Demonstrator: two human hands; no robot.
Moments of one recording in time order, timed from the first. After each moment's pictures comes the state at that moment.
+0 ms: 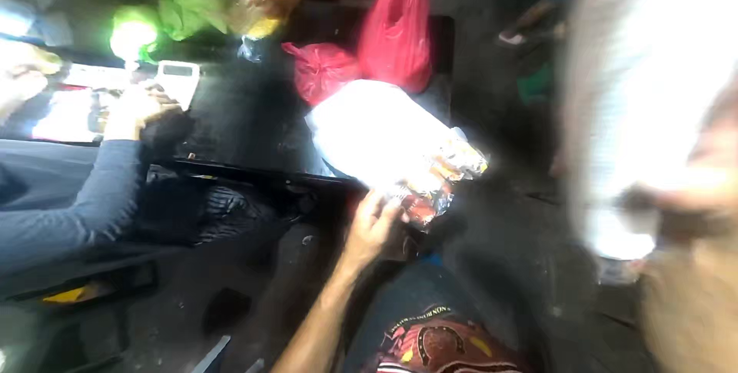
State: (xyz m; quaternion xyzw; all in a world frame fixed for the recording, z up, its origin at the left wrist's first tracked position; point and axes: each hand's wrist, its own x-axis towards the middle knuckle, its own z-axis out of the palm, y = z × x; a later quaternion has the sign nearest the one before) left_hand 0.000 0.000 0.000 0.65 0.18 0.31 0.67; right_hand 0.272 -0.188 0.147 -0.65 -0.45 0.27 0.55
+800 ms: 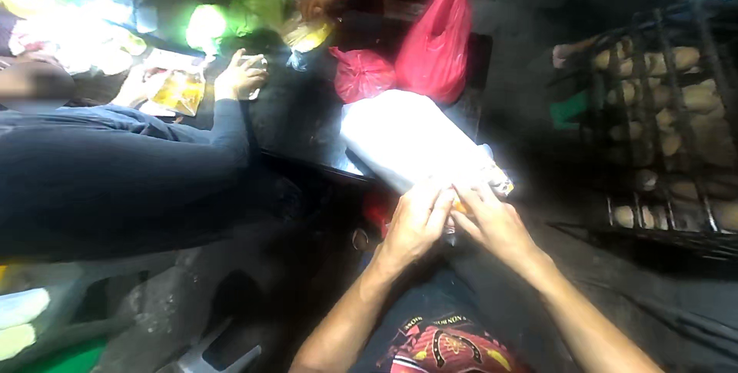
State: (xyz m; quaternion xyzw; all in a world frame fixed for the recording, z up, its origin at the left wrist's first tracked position) left_hand 0.026 -0.011 0.031 0.77 0.21 0.28 0.54; right_hand 0.183 -0.130 0.018 -0.75 -0.62 0.11 0.20
